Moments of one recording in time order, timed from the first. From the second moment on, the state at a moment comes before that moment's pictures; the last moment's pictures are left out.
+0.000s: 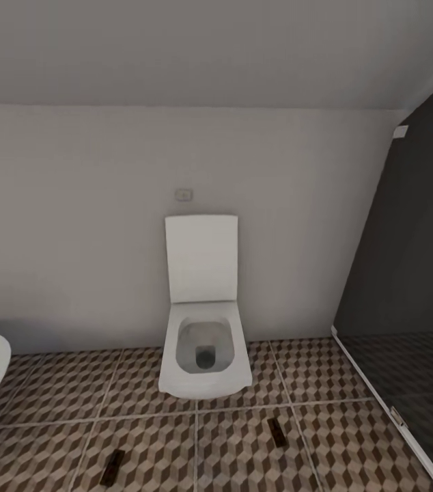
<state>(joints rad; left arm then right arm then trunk) -0.29 0.11 -1.26 -0.09 1.72 0.02 0.35 -0.32 -0.03 0.09 0.05 0.00 -0.06 -0.22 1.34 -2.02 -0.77</state>
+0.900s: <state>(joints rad) -0.27 0.12 -1.26 -0.09 1.72 0.02 0.35 -0.29 -0.03 0.09 0.07 0.00 -0.06 -0.22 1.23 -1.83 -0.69</state>
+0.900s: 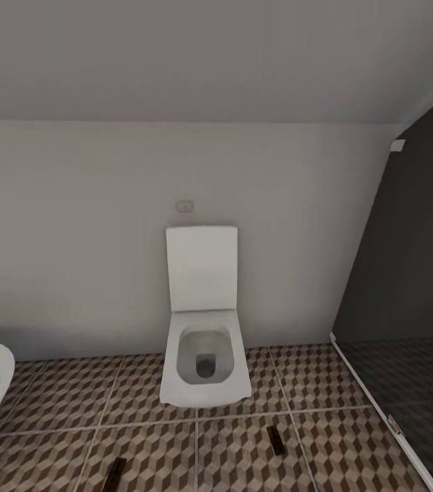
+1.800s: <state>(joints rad) -0.27 0.12 -1.26 -0.09 1.72 0.02 0.35 -0.28 -0.03 0.09 0.07 0.00 -0.06 -0.22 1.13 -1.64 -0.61</state>
